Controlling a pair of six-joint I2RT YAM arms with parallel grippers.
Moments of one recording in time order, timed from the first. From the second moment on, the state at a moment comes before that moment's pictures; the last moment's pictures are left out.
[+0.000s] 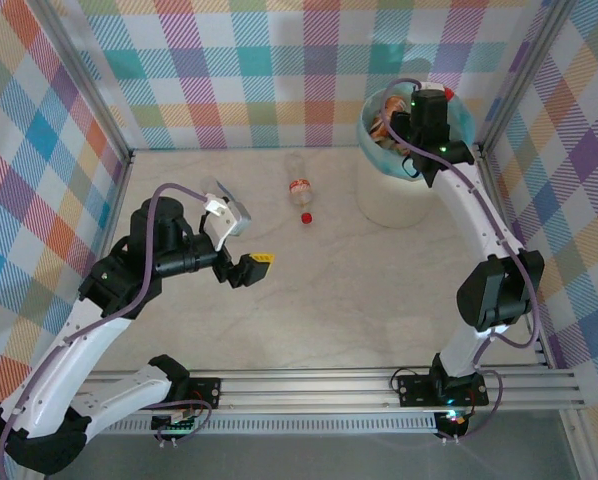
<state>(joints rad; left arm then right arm) -0.58 0.91 1.22 -0.71 0.42 0.17 0.22 1.74 1.77 -0.47 0.32 0.18</state>
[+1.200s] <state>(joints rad) -0.58 0.93 1.20 -0.68 0.42 0.17 0.22 1.68 2.04 -0.77 0.14 0.24</state>
